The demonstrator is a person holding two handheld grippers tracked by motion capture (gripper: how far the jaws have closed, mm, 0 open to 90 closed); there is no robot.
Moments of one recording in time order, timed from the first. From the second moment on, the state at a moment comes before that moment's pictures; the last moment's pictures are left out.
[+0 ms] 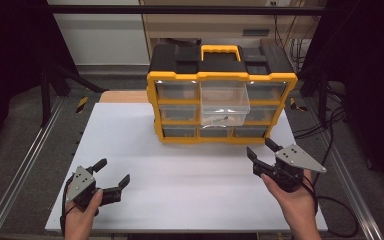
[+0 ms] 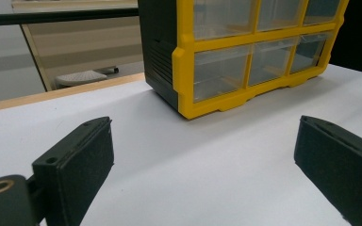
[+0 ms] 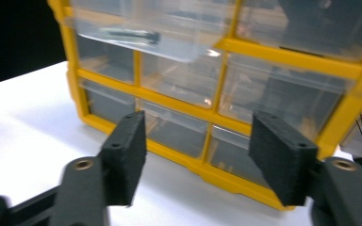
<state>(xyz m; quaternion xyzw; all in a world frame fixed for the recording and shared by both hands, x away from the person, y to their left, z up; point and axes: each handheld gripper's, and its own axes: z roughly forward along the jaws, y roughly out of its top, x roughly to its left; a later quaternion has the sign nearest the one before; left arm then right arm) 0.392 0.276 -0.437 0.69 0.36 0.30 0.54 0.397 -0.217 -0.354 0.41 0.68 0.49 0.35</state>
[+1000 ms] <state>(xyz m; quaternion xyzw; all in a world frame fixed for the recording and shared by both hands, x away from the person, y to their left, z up) 0.394 0.274 -0.438 0.70 0.36 0.30 0.54 0.407 -0.178 -0.316 0.36 0.68 0.56 0.32</state>
